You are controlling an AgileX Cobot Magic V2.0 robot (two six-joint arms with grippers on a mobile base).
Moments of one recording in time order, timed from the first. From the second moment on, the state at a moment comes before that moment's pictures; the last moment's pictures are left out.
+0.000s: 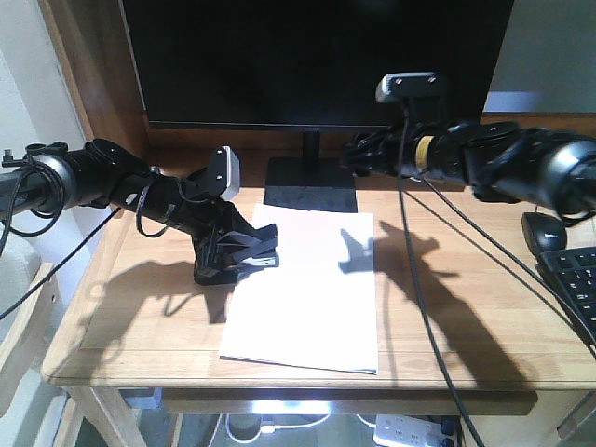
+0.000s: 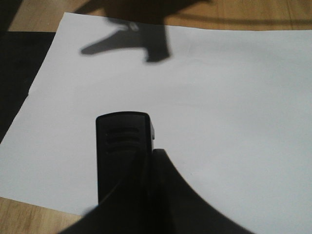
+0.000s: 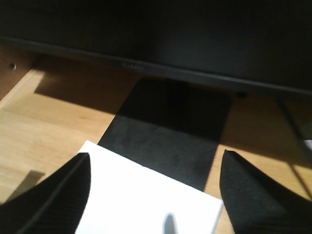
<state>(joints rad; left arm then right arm) -0.17 2.26 -1.65 -1.06 0.96 1.94 0.23 1.90 -1.33 -1.76 -0.16 1.81</state>
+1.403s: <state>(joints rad) -0.17 2.26 -1.65 -1.06 0.96 1.94 0.23 0.57 -0.43 -1.74 0.00 1.64</state>
